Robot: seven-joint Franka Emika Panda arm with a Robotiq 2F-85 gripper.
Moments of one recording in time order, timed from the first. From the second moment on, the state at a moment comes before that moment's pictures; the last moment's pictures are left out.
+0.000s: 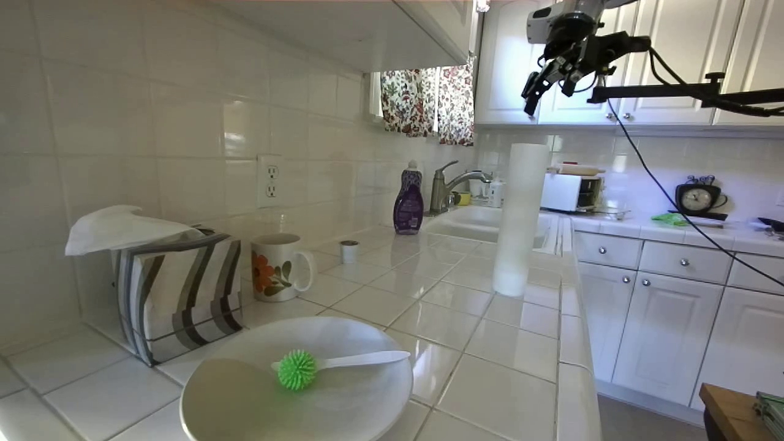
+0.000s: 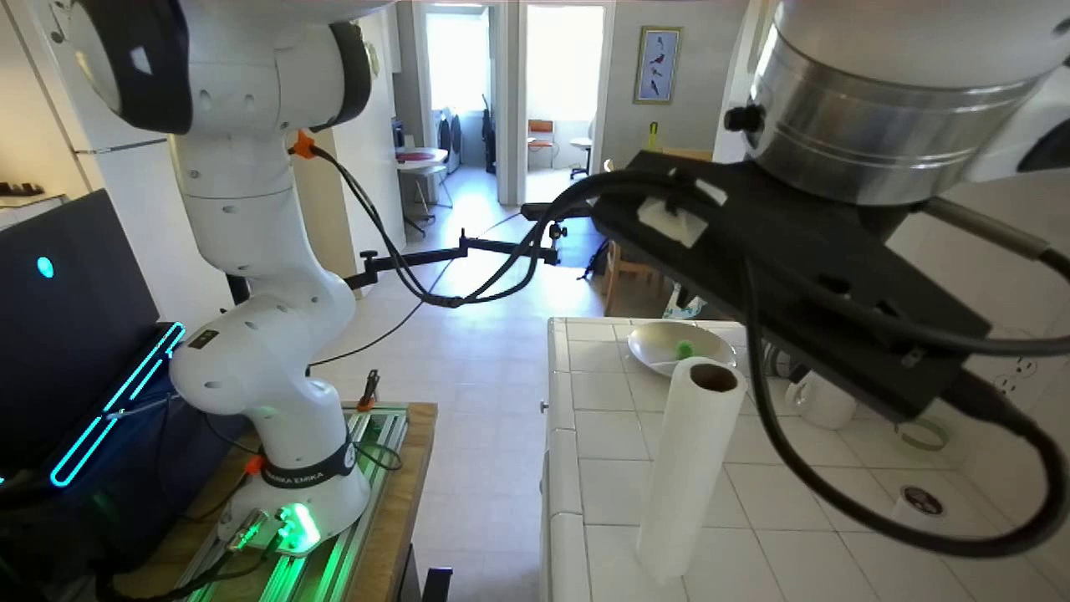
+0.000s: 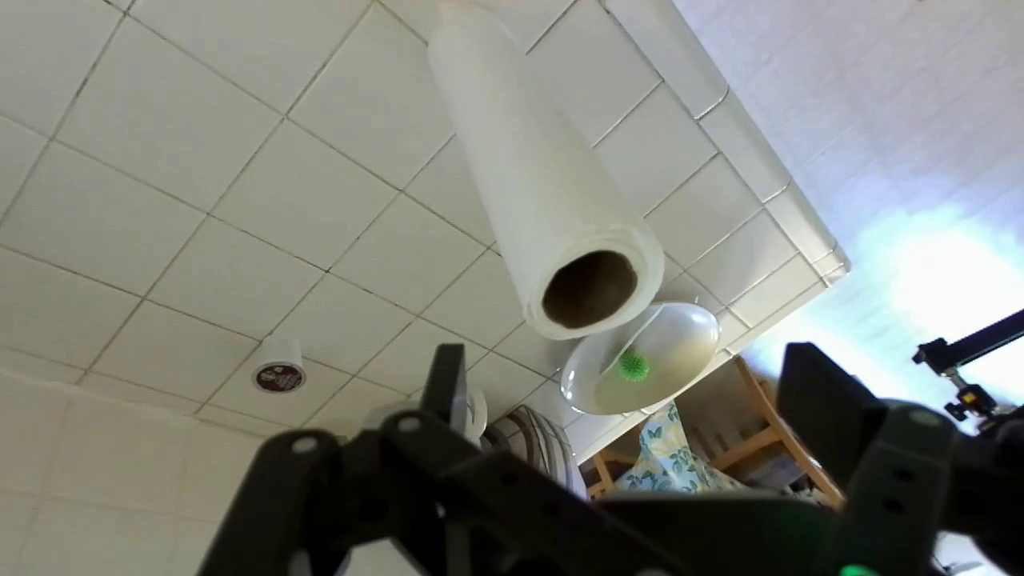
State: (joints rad) arm -0.24 0.04 -0.44 -1.53 0.46 1.39 -1.34
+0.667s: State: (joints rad) arm -0.31 0.07 -0.39 -1.55 0.46 1.34 -1.44
